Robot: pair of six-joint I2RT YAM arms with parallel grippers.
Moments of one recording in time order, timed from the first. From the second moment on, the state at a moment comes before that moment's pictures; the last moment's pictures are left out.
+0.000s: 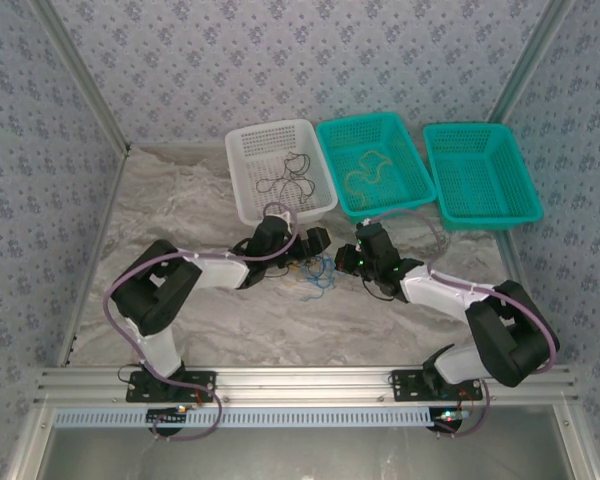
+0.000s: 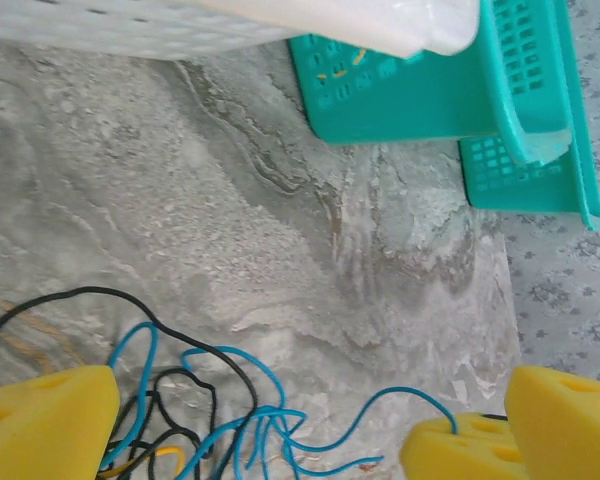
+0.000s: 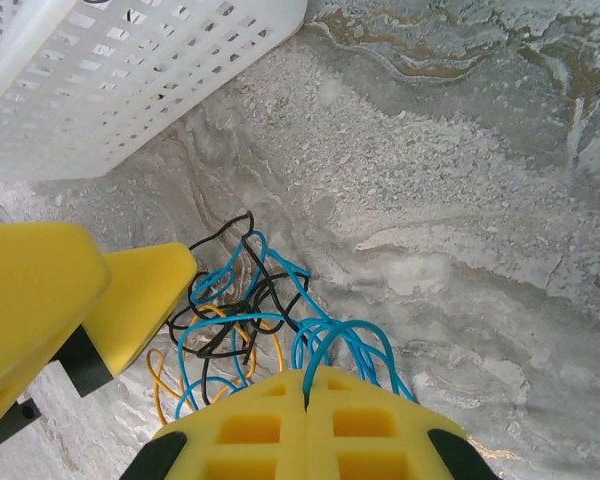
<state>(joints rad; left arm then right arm) -0.74 1.79 0.83 0.47 0.20 -1.00 0.58 1.39 0.61 0.07 -0.08 0.80</state>
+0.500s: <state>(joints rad) -0.79 1.78 0.98 0.34 0.23 -0.94 0.54 1.39 0.52 0.20 -0.11 0.87</state>
